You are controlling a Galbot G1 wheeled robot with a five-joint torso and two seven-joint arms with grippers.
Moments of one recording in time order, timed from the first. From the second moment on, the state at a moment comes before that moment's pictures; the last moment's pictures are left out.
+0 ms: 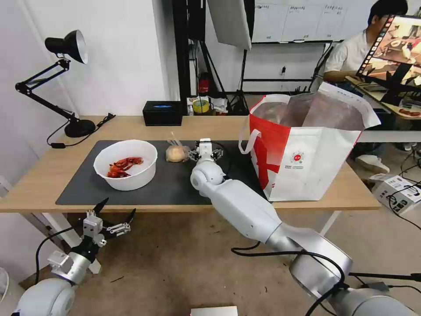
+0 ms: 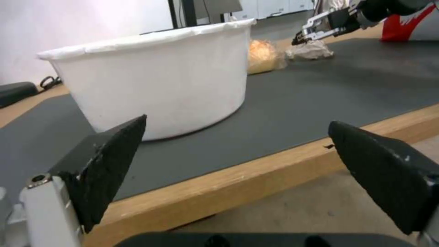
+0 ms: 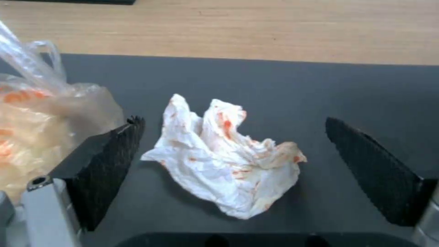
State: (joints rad) left arm 1.59 -0.94 -0.66 -1.83 -0.48 -0.29 0.22; right arm -0.27 1.56 -0.36 1.05 0.82 -0.36 0.76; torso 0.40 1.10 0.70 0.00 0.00
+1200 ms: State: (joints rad) left arm 1.59 -0.96 -0.65 -1.85 -0.47 -0.30 0.22; right arm -0.26 1.54 -0.37 1.02 0.88 -0.37 0.65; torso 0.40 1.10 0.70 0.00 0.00
